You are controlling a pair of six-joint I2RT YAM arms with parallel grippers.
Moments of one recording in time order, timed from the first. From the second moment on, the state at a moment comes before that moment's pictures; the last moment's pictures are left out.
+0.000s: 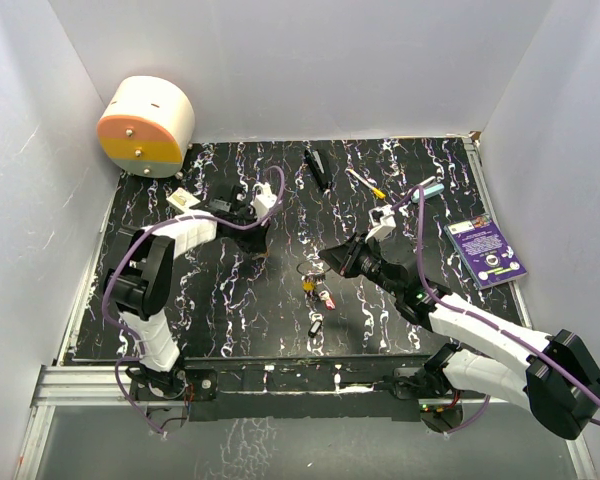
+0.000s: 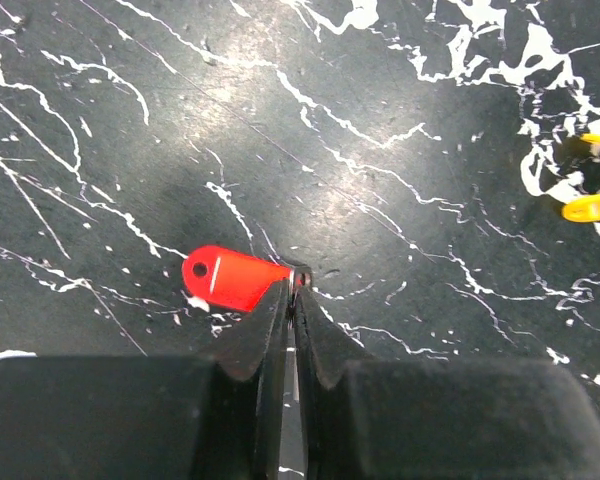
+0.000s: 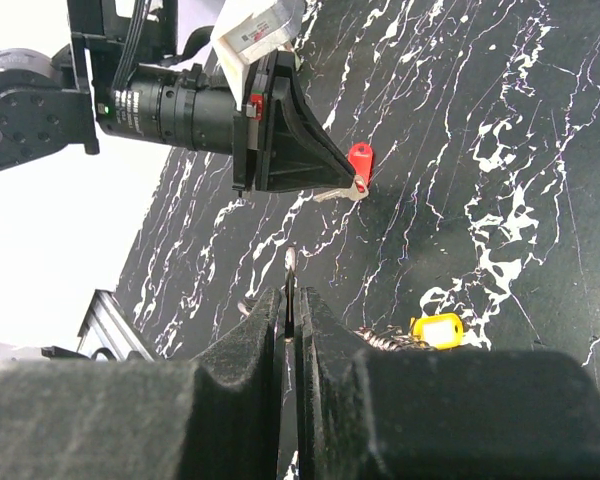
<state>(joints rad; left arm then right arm) -0.35 1.81 1.09 -0.31 0.52 0.41 0.68 1.02 0.47 0.36 -0.06 0.76</state>
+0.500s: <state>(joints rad) -0.32 1.73 1.28 -0.61 1.01 0.31 0.68 1.03 0.51 0.39 -0.13 0.69</state>
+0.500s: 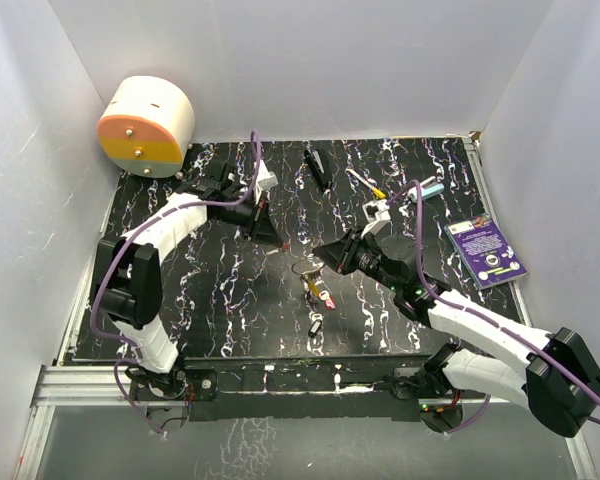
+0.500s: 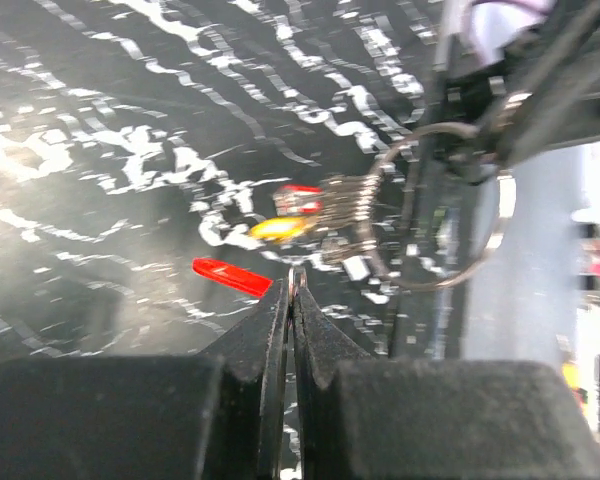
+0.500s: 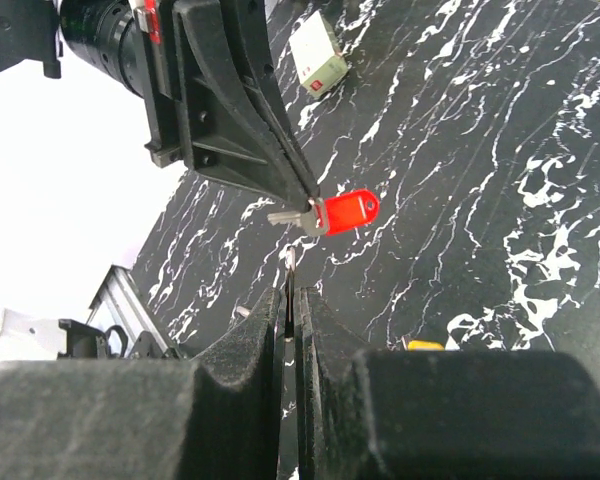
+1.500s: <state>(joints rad) -0.31 1.60 1.28 -0.74 1.51 0.39 0.77 1.11 0.62 0.48 -0.32 0.61</state>
